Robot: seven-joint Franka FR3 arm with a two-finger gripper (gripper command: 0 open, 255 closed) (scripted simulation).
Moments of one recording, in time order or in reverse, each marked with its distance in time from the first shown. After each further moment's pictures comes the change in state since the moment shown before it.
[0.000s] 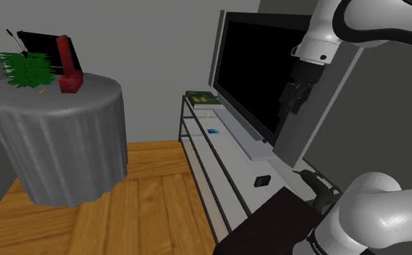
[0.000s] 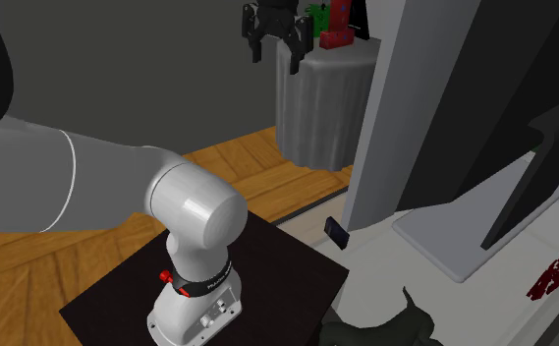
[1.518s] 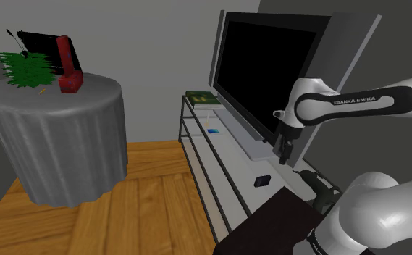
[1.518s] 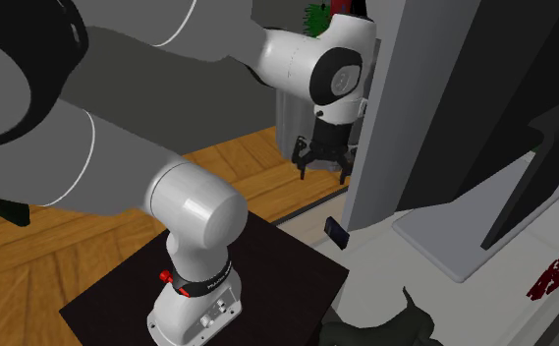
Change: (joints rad) arm 0.003 0.151 -0.389 -0.470 -0.334 0.550 -0.661
